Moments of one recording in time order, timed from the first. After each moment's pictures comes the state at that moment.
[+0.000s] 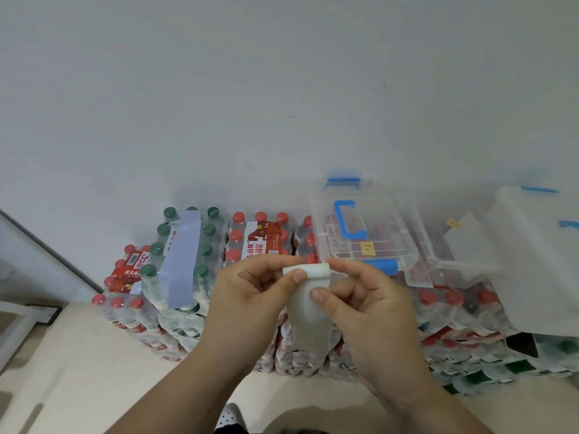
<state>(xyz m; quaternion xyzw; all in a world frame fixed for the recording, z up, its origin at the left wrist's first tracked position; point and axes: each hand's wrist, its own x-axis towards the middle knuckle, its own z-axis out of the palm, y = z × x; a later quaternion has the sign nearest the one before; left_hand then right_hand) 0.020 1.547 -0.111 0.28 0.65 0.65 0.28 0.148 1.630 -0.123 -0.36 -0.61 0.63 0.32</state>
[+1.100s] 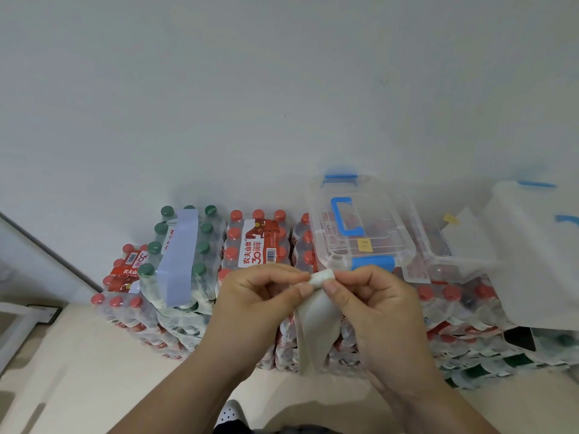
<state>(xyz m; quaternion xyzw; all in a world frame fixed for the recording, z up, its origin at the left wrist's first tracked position) 0.025 1.547 -0.116 0.29 0.59 0.67 0.34 0.156 1.635 -0.125 -0.35 -0.60 0.63 0.35</state>
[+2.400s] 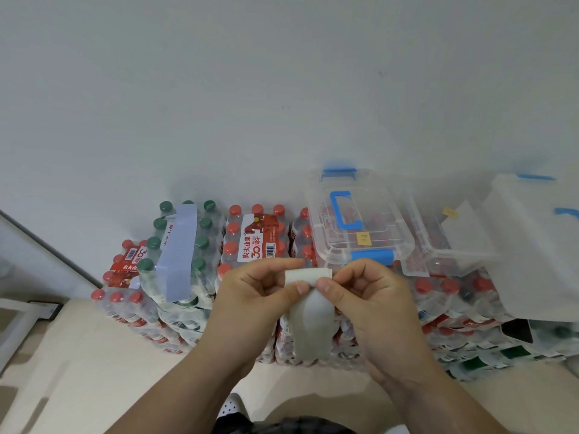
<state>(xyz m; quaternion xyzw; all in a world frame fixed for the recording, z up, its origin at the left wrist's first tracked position) 0.026 1.544 -0.119 0.23 0.62 0.65 0.37 0.155 1.639 -0.132 -0.36 -0.58 0.66 0.31</state>
